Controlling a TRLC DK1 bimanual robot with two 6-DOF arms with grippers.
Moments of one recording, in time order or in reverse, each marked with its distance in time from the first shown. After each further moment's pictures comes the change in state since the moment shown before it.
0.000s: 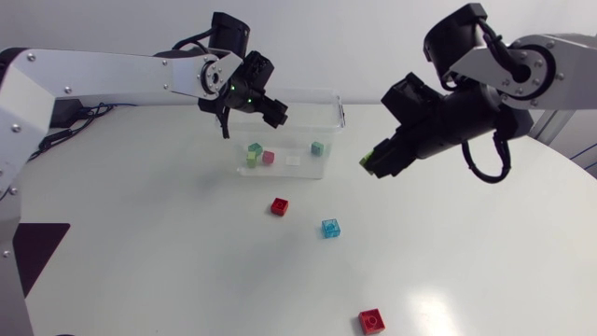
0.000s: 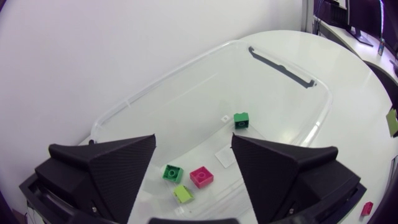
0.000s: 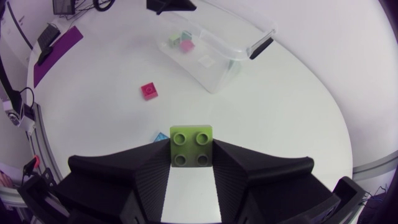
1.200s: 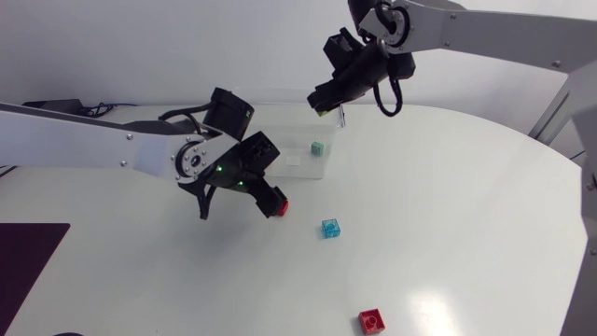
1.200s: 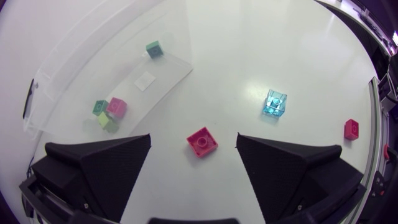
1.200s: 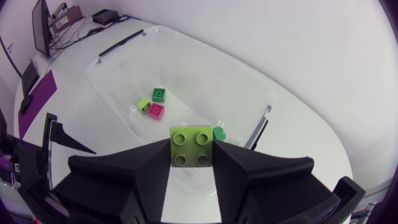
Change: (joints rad) left arm -0.140 -0.314 -0.627 0.059 0.058 0.088; right arm 0.033 0.592 0.709 0.032 0.028 0.126
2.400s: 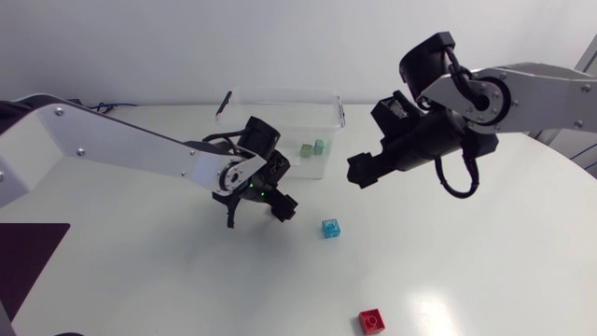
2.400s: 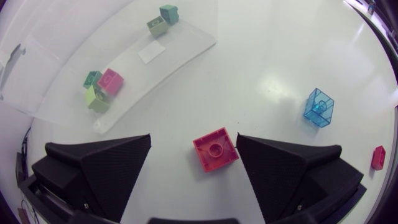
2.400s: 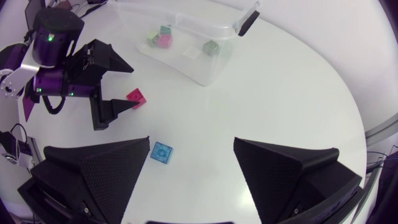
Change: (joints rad) left arm -0.038 0.232 0.084 0.076 -0.167 -0.166; right arm 0.009 -0.540 -0.792 0.103 0.050 0.112
